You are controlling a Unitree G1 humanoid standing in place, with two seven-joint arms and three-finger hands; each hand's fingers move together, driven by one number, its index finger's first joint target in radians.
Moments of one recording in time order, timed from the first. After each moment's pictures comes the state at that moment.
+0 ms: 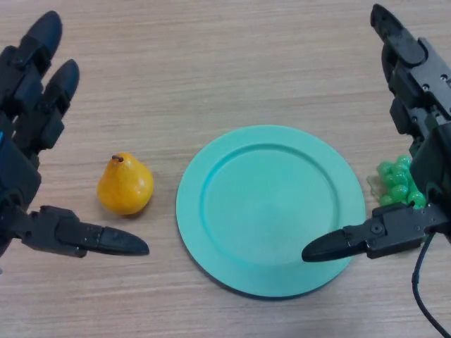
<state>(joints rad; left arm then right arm) 0.01 0.27 0.29 -0.86 -0.30 0.53 -0.21 -0.05 -0.20 0.09 -0.90 -0.07 0.54 0.13</state>
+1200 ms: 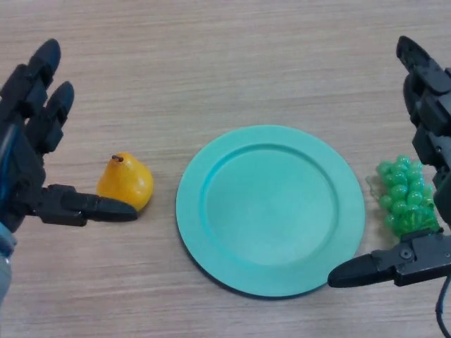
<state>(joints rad) -0.12 0.31 0.21 -0.31 -0.24 0.28 -0.20 0.07 -0.21 -0.02 -0.97 0.03 0.60 0.16</state>
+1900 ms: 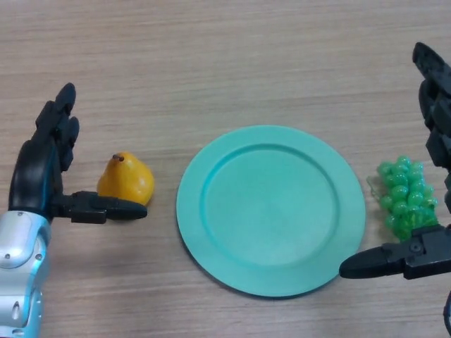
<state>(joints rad) -0.30 0.31 0.10 0.35 -0.09 -0.13 -0.08 0.07 -0.21 -0.06 -0.91 0.03 0.56 0.16</state>
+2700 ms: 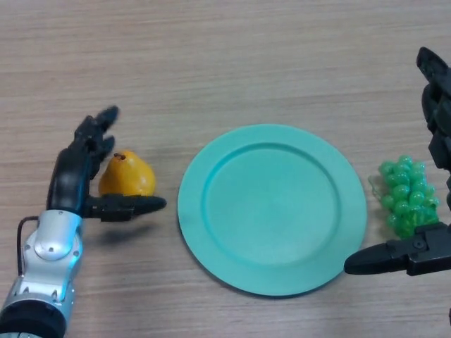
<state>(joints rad) -0.52 0.26 0.04 0.97 0.15 -0.46 0.09 0.07 -0.21 -0.08 -0.85 0.05 0.52 0.17</state>
